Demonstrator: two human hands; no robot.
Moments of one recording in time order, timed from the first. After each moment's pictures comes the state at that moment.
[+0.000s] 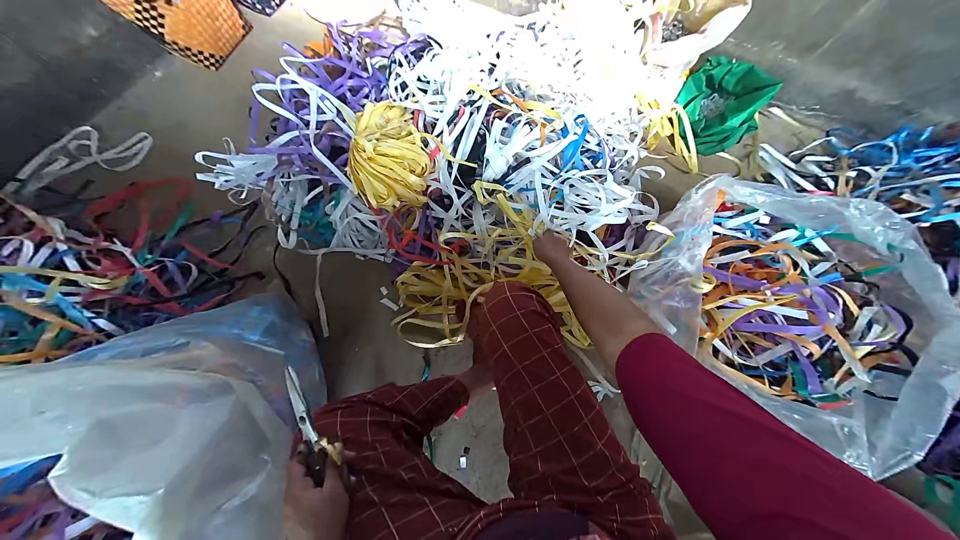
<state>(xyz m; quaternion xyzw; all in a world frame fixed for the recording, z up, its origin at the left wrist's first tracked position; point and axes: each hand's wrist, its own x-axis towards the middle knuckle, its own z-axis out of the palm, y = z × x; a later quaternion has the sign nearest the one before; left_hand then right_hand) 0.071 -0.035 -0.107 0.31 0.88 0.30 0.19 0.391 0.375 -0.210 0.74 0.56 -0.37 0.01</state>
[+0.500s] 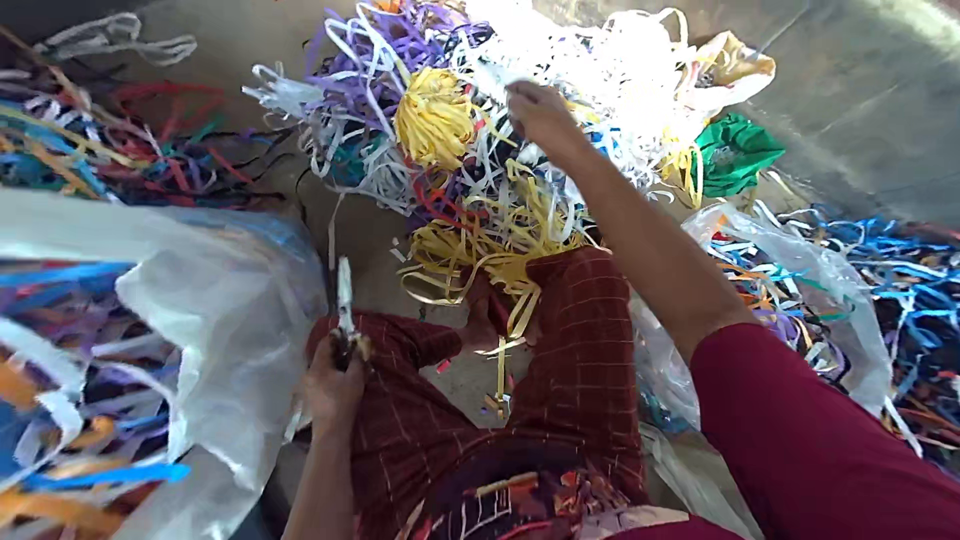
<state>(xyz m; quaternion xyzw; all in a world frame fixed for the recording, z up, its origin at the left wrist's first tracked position) 0.079 -0.043 -0.098 0.35 0.84 0.37 0.19 0.279 0.331 0.075 0.43 0.77 -0.40 -0.22</state>
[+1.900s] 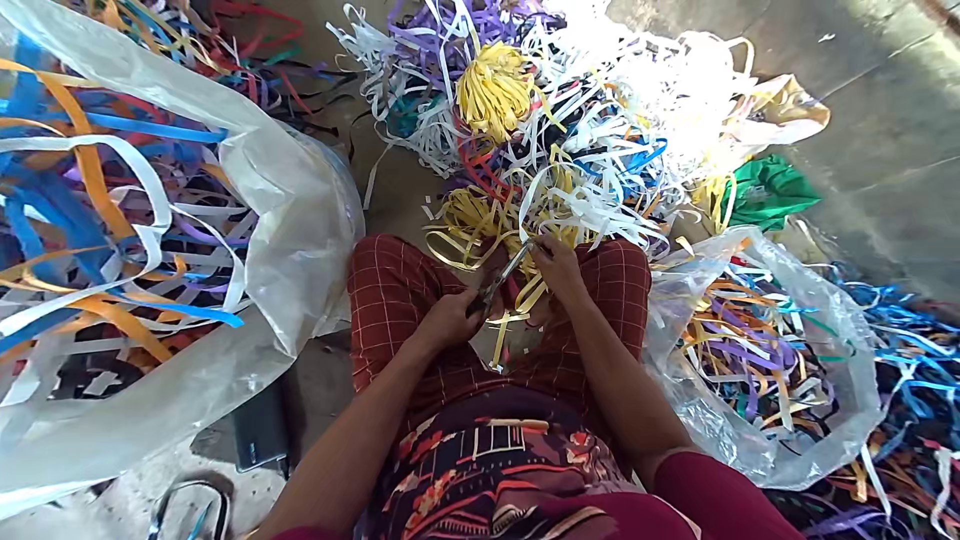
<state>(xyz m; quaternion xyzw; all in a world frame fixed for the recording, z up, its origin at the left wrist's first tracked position) 0.154 -0.016 -0.102 0.56 0.68 0.14 0.46 0.333 0.130 -0.071 0.48 0.76 -0.40 -0.18</state>
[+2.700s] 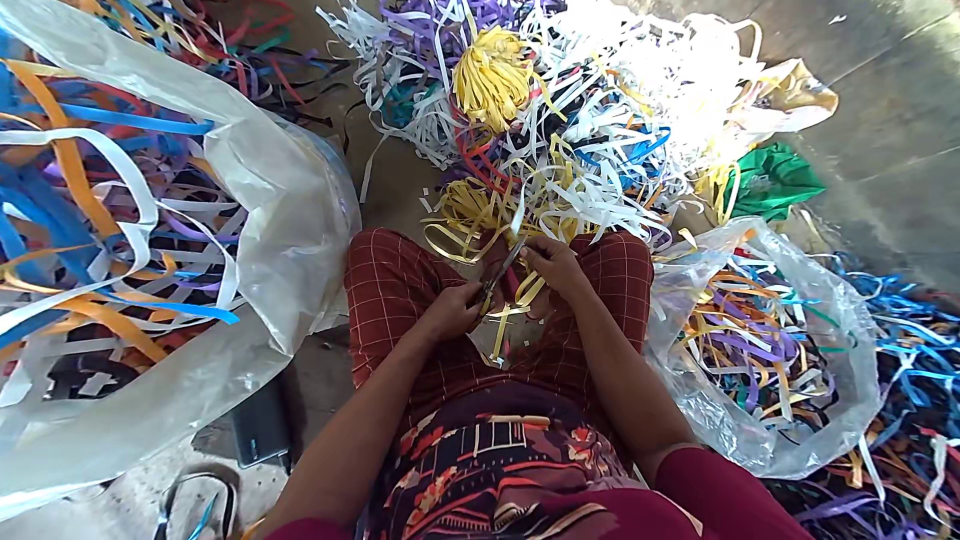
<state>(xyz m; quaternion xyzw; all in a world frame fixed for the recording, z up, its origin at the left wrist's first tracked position) 0.151 -0.012 -0.110 0.52 0.64 0.20 0.53 0.342 0.124 -0.072 0.40 0.74 -0.50 -0.18</state>
